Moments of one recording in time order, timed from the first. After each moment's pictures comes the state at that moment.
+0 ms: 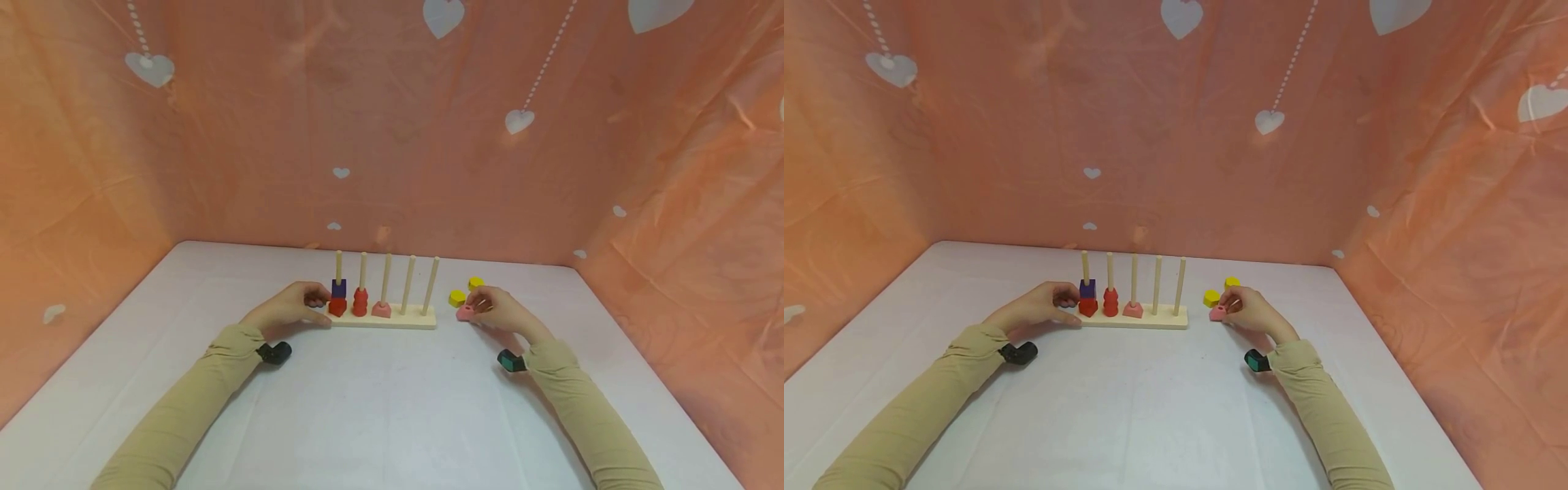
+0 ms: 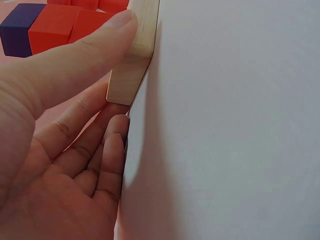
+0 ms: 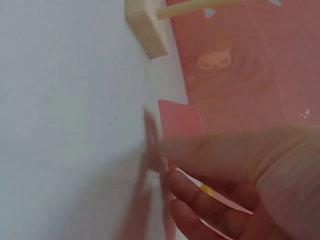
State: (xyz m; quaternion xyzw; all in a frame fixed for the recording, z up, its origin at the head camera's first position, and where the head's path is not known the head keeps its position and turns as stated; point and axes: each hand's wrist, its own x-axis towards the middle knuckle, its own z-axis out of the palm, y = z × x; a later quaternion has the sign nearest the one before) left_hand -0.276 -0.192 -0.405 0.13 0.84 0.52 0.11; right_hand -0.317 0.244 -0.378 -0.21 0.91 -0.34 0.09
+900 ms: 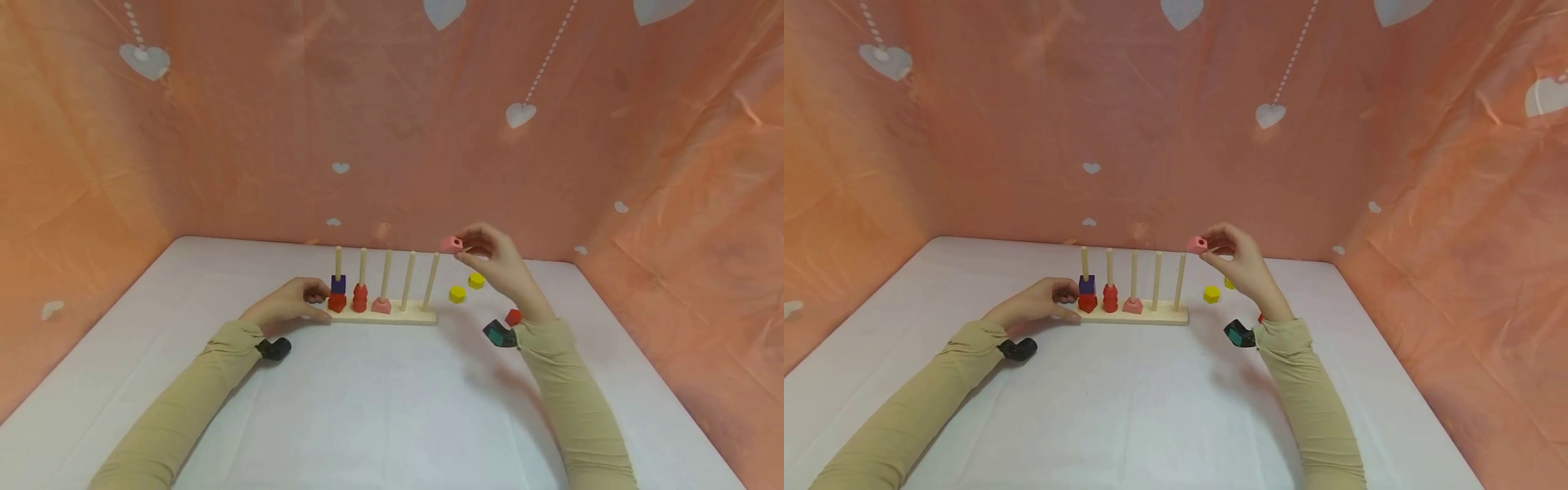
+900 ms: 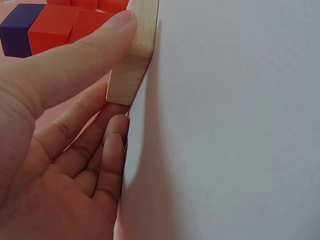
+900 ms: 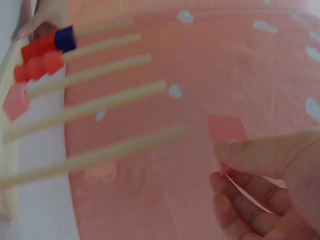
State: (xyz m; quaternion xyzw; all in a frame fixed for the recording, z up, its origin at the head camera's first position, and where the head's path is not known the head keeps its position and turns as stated) left_hand -0.275 -0.191 -0.403 0.12 0.83 0.53 0.12; right_hand -0.268 0.186 -0.268 -0.32 0.81 -0.48 -0.09
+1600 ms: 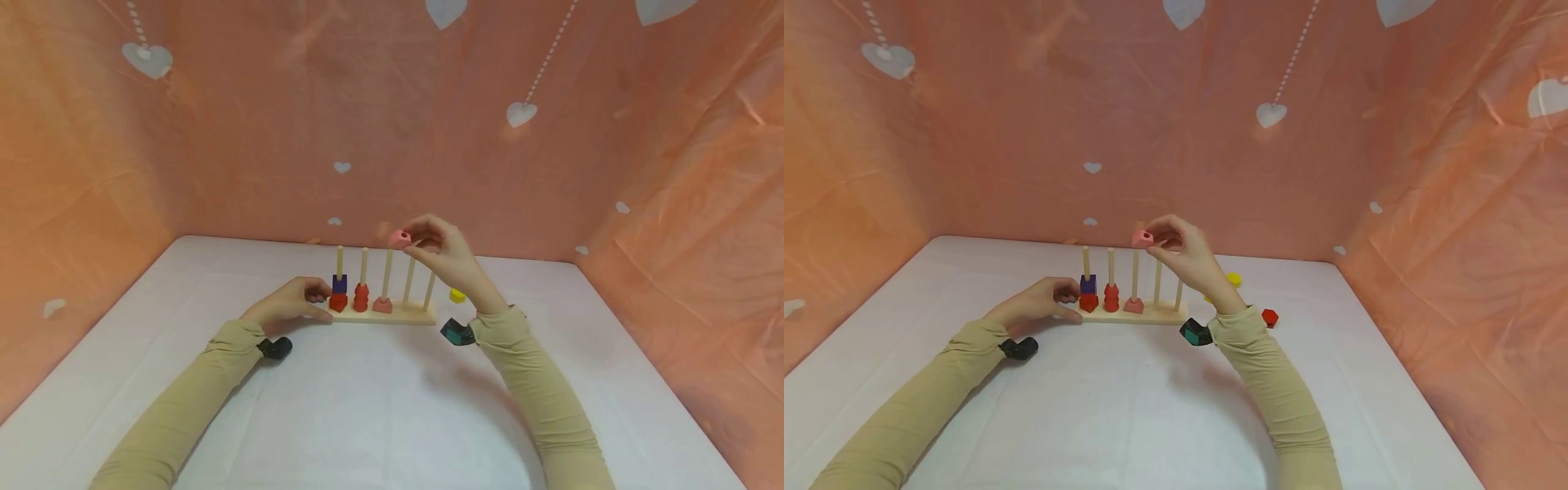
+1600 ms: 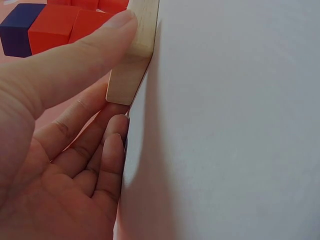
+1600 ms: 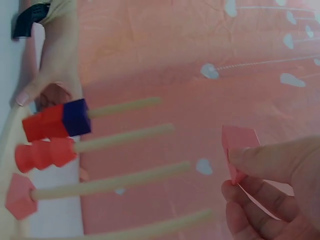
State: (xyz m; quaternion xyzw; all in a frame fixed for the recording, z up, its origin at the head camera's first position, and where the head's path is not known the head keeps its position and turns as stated) left_hand -0.276 -0.190 -0.405 0.13 0.84 0.52 0.12; right_hand -0.260 0.115 -0.264 -0.38 0.77 -0.51 -0.08
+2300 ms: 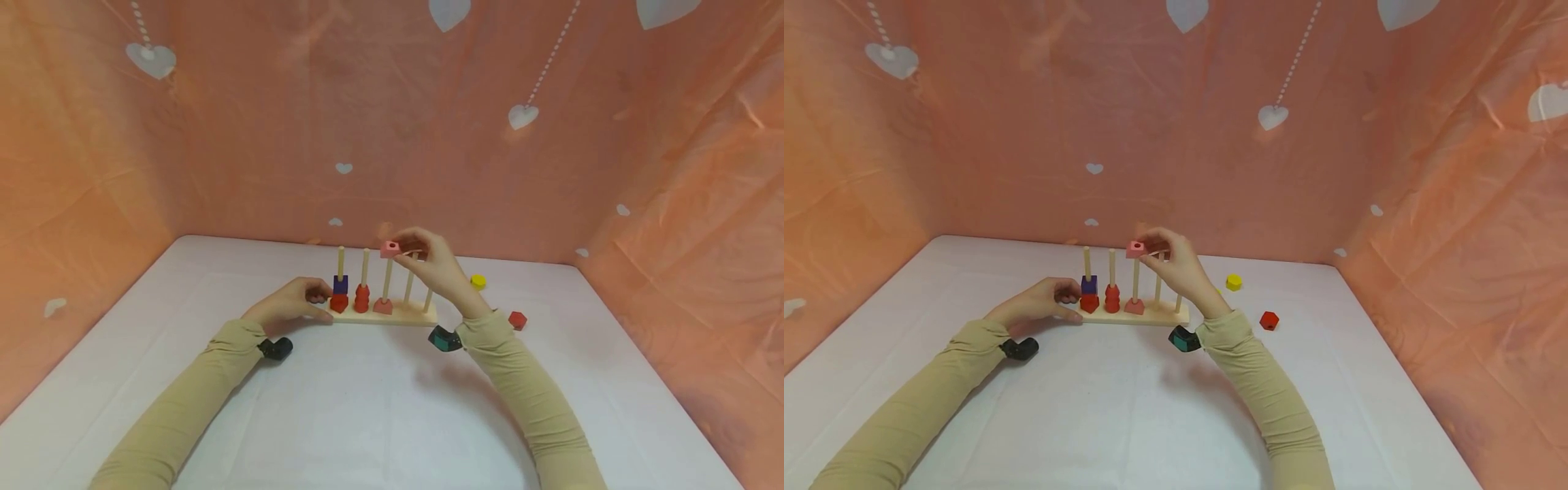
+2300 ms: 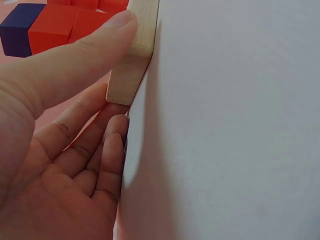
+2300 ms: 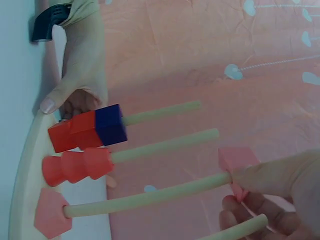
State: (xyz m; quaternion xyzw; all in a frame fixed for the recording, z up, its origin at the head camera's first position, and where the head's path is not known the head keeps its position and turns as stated) left_hand -0.277 -0.192 -0.404 0.12 0.83 0.53 0.12; right_hand -0.291 0.099 -0.303 -0.34 0.80 -0.49 -0.06
